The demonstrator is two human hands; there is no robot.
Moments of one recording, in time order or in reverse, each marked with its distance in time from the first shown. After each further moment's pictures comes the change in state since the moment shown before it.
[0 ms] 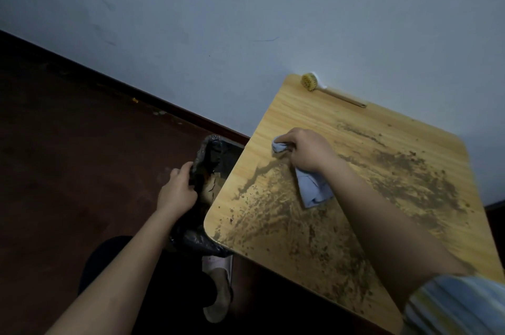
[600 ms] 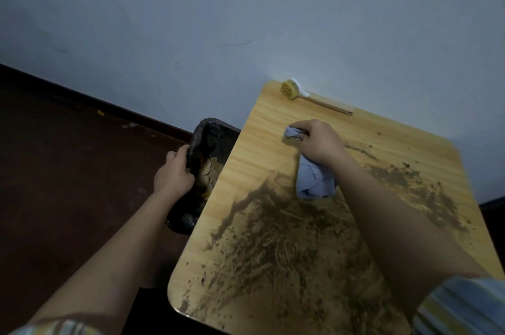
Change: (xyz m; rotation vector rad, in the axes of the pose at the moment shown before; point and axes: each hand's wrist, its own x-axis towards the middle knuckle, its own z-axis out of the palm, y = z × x) left_hand 0.118 0.066 0.010 0.038 0.042 0.102; right_hand 0.059 0.085 -0.015 0.230 0.173 0.322
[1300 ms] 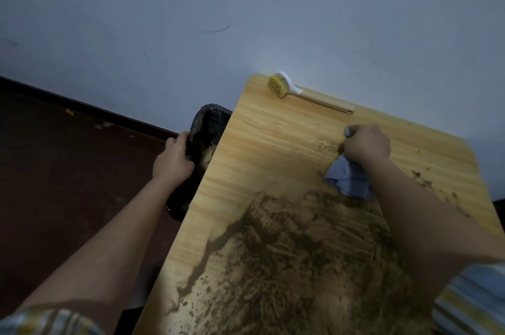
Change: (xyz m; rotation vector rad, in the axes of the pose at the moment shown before) left_hand 0.094 0.048 0.038 0.000 -0.073 0.039; right_hand 0.070 0.128 -0.008 -0.156 0.039 0.573
